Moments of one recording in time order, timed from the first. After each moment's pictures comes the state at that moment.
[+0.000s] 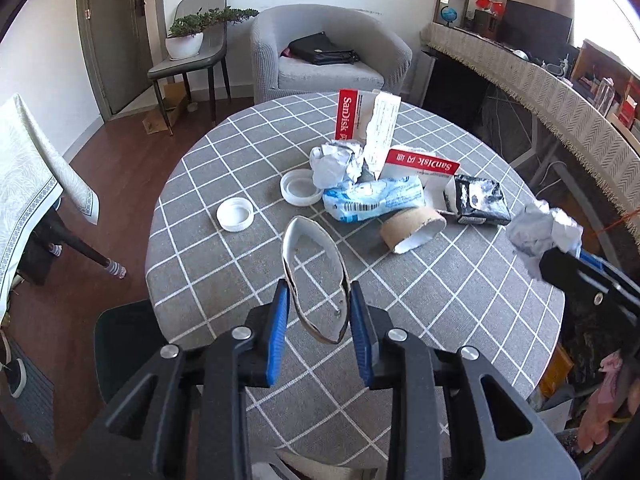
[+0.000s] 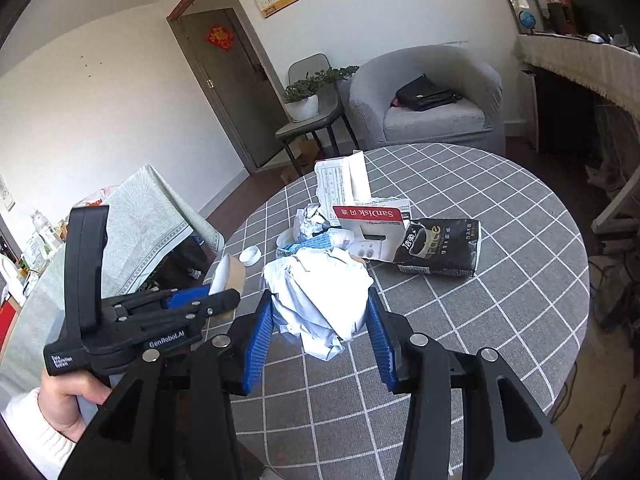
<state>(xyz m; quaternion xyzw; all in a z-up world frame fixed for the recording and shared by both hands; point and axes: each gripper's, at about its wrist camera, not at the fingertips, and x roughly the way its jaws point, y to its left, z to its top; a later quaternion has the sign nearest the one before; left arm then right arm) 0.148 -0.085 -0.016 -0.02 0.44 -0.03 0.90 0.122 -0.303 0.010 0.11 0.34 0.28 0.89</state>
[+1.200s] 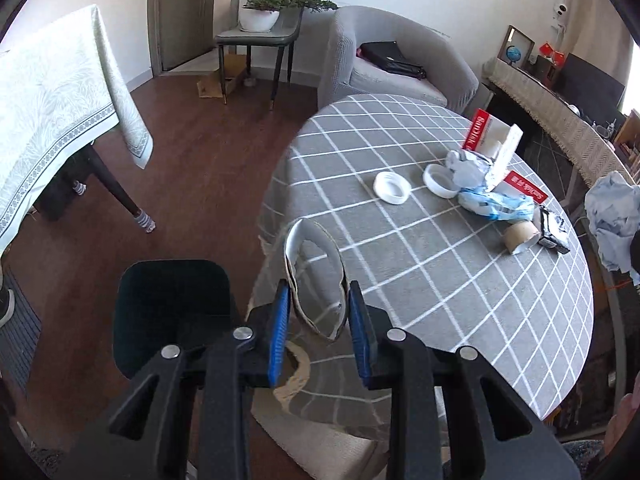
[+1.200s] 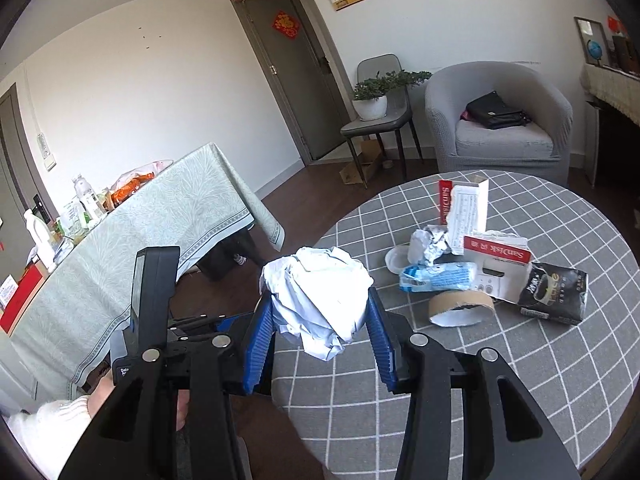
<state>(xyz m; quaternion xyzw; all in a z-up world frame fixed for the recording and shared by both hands) 0.119 0.039 -0.033 -0.10 0.44 0.05 0.89 0.111 -0.196 0.040 0.06 0.33 0.38 0.86</state>
